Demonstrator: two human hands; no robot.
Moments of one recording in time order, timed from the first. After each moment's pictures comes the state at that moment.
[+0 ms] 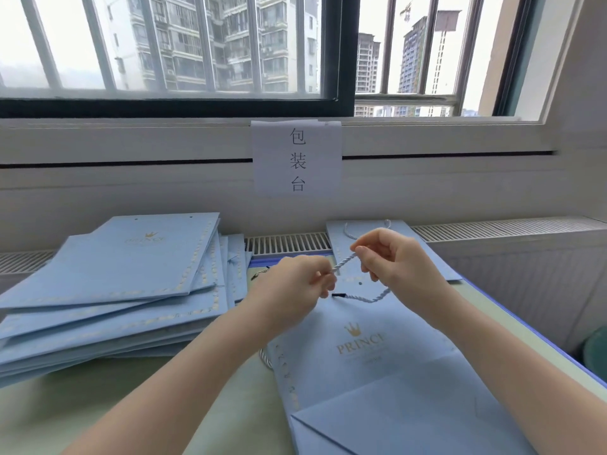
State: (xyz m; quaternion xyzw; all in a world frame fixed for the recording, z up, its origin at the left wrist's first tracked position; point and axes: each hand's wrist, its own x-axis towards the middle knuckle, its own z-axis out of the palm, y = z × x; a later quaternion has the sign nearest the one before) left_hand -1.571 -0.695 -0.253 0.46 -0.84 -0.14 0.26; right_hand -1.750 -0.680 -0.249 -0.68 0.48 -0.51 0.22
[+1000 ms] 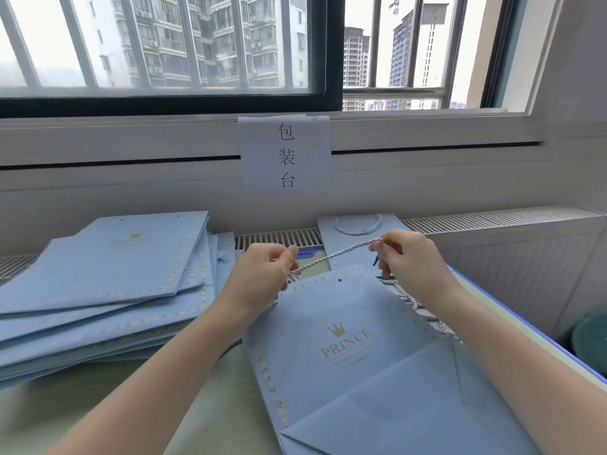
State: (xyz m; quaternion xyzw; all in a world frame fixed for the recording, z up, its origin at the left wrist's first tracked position) left_hand -1.561 -0.708 -0.256 0.50 -0.71 -0.28 0.42; right_hand -1.778 -0.689 -0.258 -0.63 0.62 -0.46 0.12
